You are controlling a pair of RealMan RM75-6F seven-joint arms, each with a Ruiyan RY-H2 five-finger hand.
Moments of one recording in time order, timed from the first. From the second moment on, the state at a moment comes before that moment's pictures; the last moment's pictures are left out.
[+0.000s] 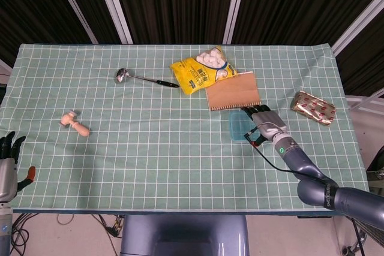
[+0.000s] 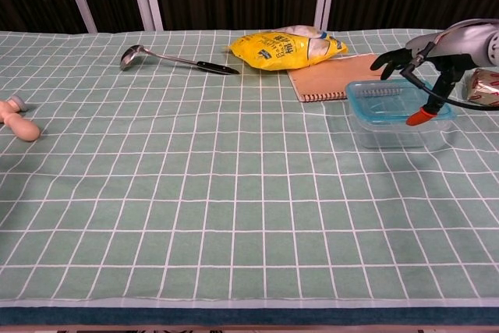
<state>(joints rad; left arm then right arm) -0.07 -1.19 -0.10 -1.80 1.23 1.51 0.39 0.90 -1.25 0.12 -1.49 -0.75 0.64 -0.29</state>
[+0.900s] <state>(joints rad) -0.08 -1.19 -0.11 -1.80 1.22 1.51 0.40 0.90 -1.29 0.11 -1.45 -0.81 0.65 -0.22</state>
